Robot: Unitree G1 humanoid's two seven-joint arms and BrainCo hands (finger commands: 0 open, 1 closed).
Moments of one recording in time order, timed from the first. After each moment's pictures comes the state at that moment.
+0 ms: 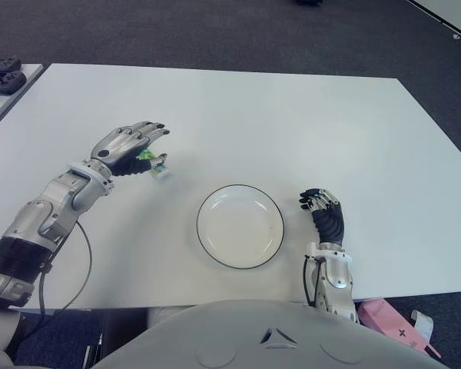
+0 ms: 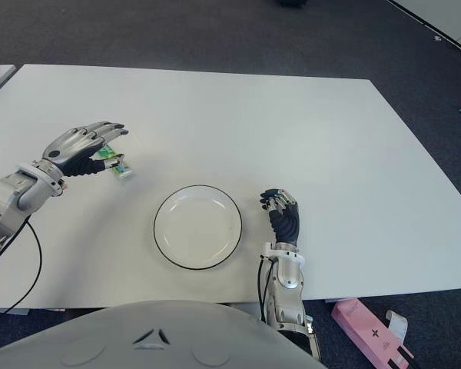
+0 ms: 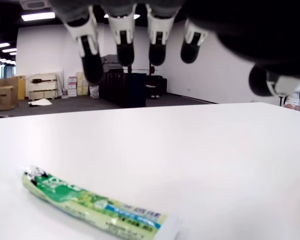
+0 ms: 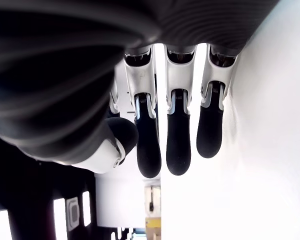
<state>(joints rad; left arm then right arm) -0.10 0.84 -0.23 0.12 0.71 -0.29 0.05 0.34 0.04 -0.05 0.05 -0.01 -0.28 -0.10</state>
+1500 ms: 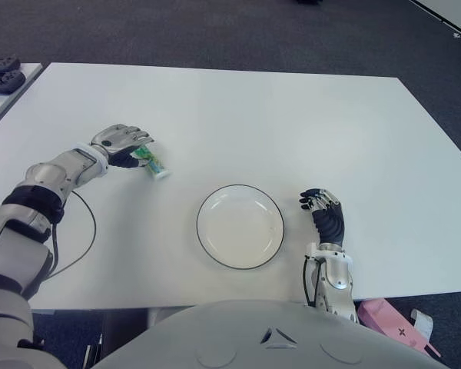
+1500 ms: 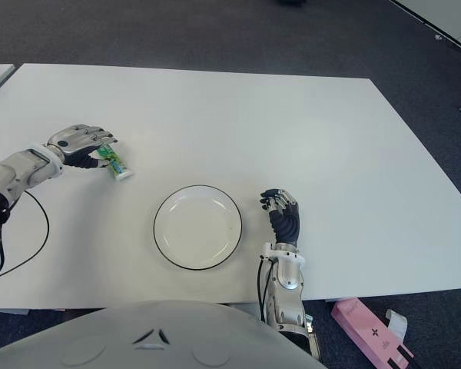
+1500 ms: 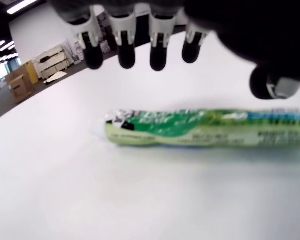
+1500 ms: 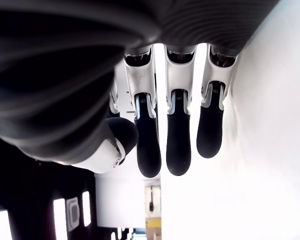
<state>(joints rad) -0.59 0.81 -0.60 0.89 1.09 -0.43 0.19 0.35 0.05 -0.05 0.04 -0.01 -0.28 -0.10</state>
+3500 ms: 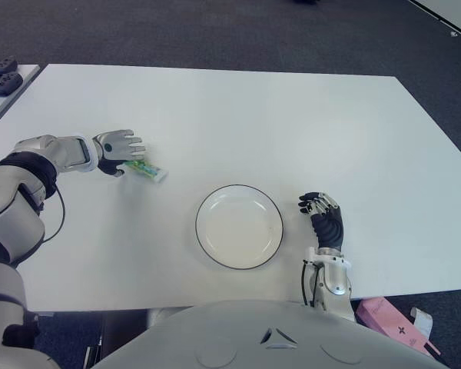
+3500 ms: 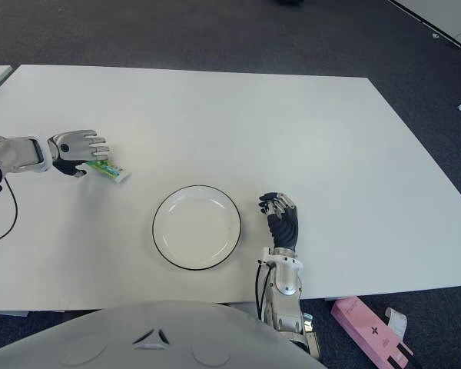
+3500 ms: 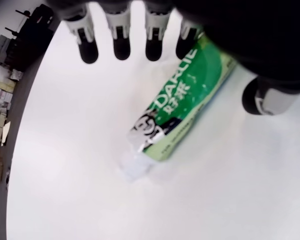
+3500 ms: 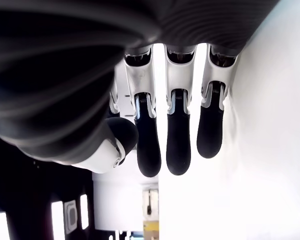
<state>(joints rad) -0.87 0.86 -1.13 1.07 1.48 -0.52 0.45 0.40 0.07 -0.02 -0.01 -0.03 -0.27 -0.13</state>
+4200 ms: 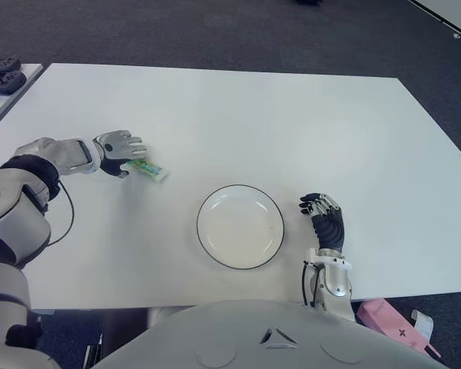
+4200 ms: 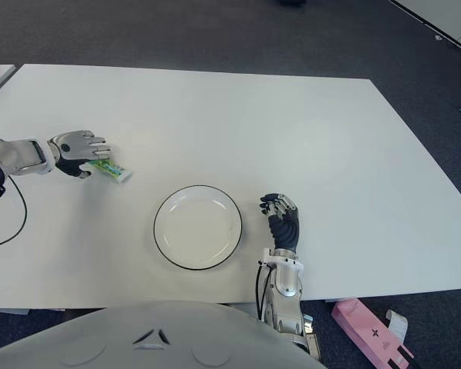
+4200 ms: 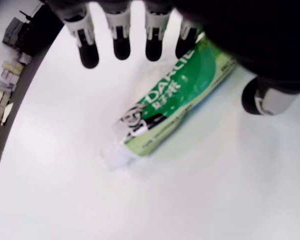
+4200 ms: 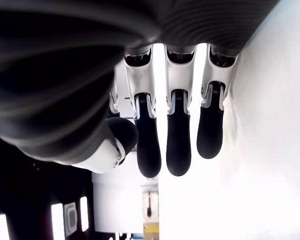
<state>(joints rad) -0.84 0.83 -1.07 1.13 1.34 -0.56 0.39 0.41 0.07 -0.03 -0.01 -0.03 -0.28 -0.13</state>
